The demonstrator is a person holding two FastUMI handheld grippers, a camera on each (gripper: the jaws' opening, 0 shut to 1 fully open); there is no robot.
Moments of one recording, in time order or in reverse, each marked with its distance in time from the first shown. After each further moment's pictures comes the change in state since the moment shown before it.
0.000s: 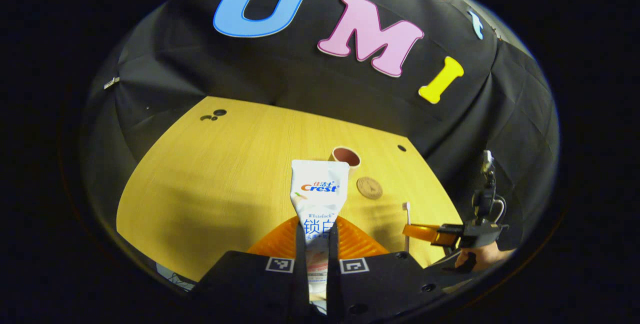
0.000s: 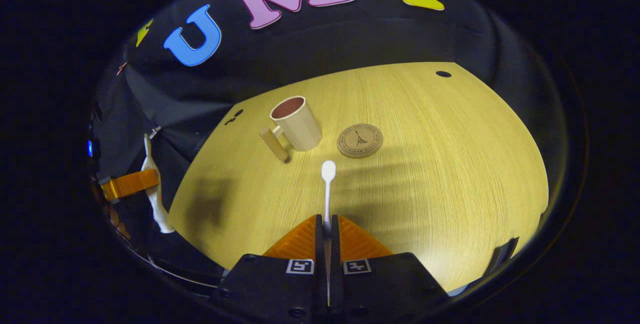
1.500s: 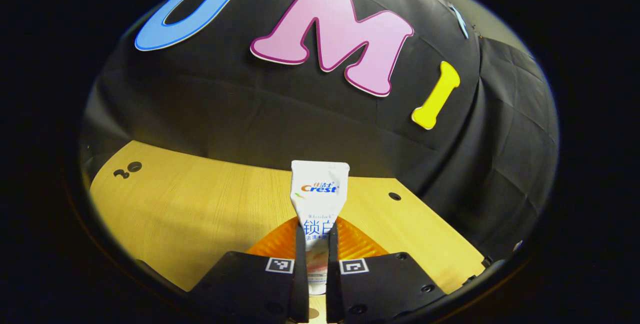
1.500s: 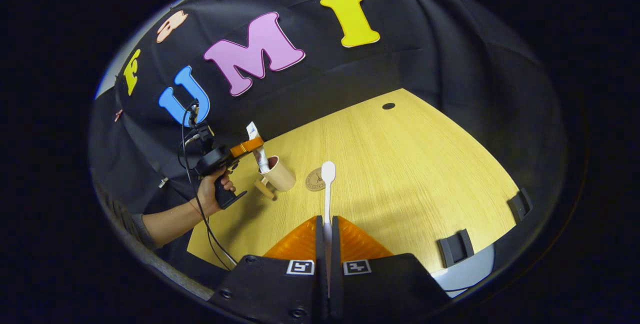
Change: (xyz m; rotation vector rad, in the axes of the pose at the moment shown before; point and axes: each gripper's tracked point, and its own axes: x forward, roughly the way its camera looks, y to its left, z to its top) left arm 0.262 -0.074 0.105 0.132 -0.215 -0.167; right arm -0.136 -0.080 0.029 0.169 -0.234 -0.091
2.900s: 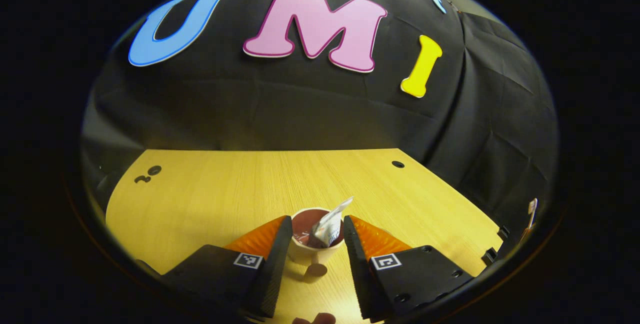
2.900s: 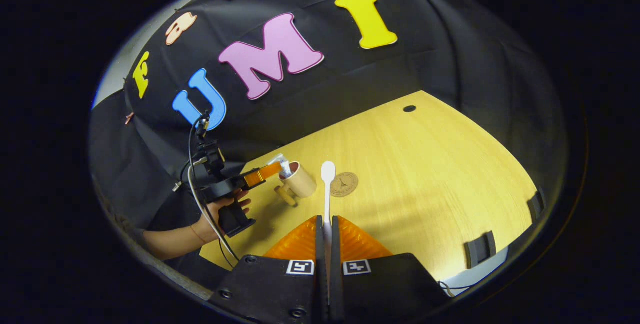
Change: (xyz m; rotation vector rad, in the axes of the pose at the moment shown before) left arm -0.079 0.001 -0.032 0.125 0.093 0.034; right arm 0.024 0.065 0.014 0.001 -0.033 0.130
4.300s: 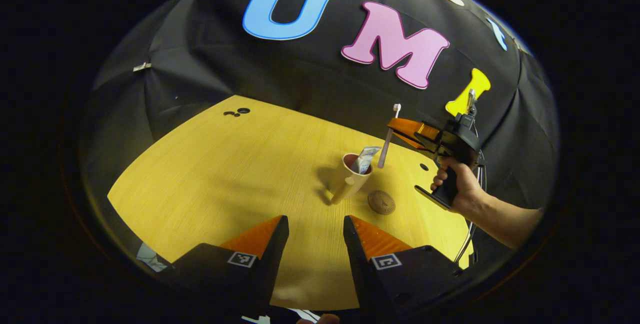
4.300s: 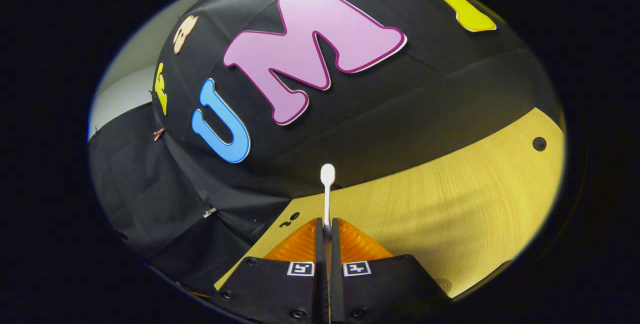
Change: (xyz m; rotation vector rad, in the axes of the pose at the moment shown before) left arm -0.188 0.000 -0.079 -0.372 0.092 0.318; right arm 0.308 0.095 0.120 -0.014 -0.085 0.389
